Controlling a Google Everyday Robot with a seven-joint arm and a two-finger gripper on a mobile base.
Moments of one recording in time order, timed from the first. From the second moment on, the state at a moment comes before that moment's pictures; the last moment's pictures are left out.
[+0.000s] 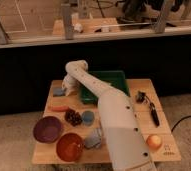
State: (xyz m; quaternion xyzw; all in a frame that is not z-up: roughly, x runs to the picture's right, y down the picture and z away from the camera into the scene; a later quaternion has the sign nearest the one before) arm -0.189 0.015 0.993 -0.21 -0.29 -0.26 0.90
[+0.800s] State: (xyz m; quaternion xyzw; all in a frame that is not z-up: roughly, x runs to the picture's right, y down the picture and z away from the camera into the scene) arm -0.172 -0.010 0.958 -0.18 -0.29 -0.26 0.90
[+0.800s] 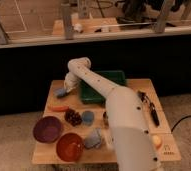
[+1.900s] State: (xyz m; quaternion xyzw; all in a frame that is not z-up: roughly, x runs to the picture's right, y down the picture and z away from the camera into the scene) arm -0.075 -0.005 0.809 -0.07 -0.44 -0.35 0.83
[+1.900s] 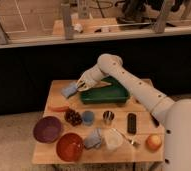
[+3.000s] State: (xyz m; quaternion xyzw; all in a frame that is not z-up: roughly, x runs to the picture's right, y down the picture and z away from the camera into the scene) arm -0.032 0.056 0.746 -0.06 -0.51 -0.48 0.72
